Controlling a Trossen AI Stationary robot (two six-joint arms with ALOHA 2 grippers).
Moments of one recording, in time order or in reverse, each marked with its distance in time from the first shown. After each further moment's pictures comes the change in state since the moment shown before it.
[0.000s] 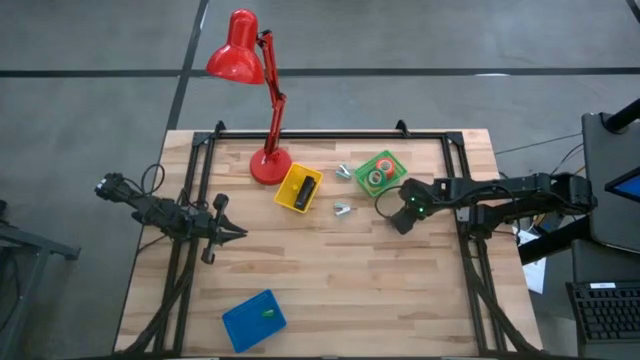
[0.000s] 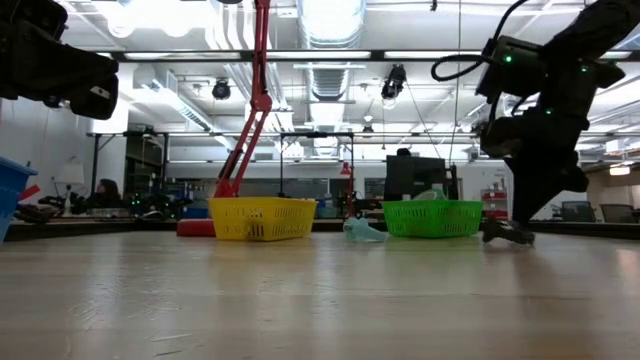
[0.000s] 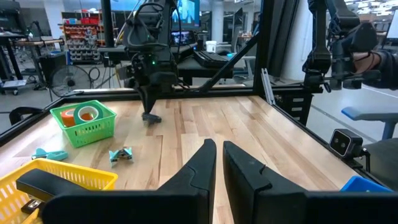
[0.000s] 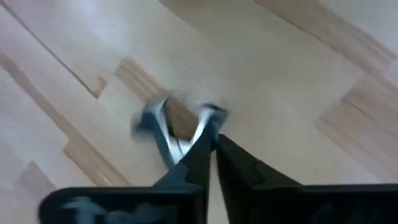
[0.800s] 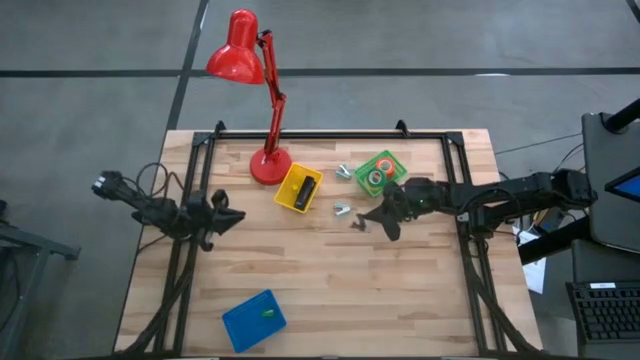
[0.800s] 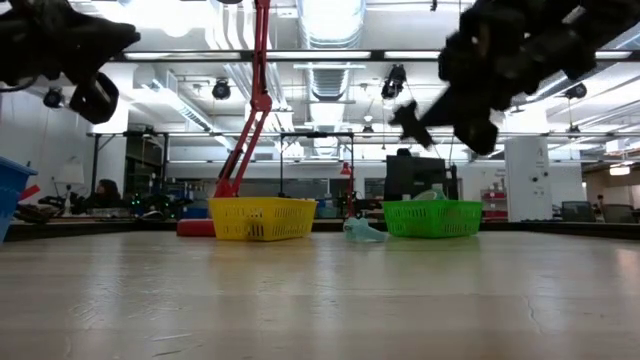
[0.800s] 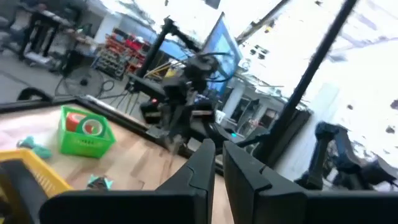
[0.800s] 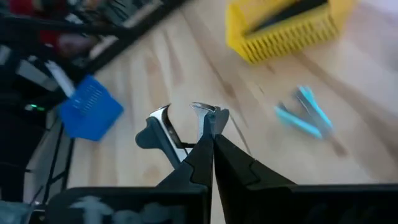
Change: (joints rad) left arm 0.002 0.055 -0.050 0.386 -0.185 -0.358; right arm 0.145 0.001 0.031 0.624 -0.080 -0.115
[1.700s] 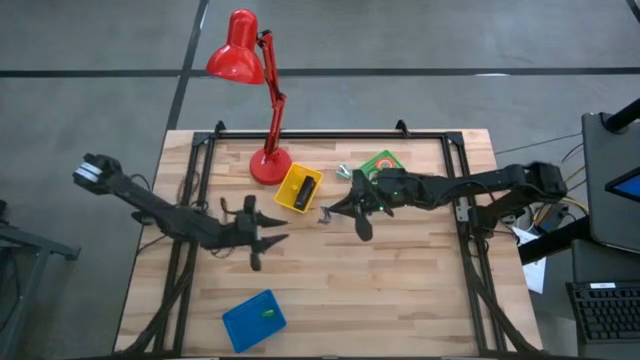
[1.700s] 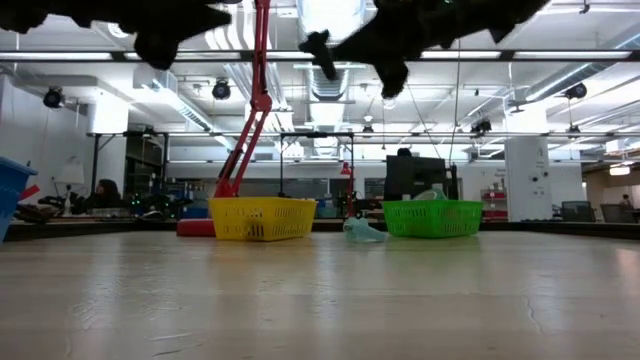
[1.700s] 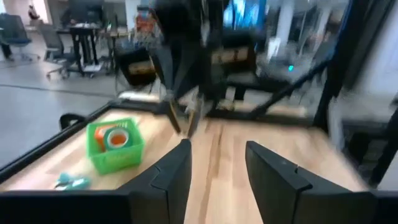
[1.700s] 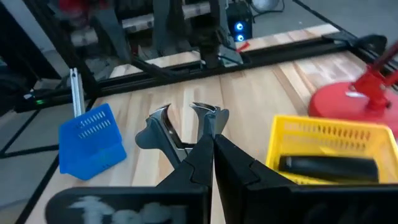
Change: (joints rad) left arm 0.035 0.914 0.435 0.270 -0.066 0.284; right arm 0.034 0.292 0.380 0.085 0.003 -0.386
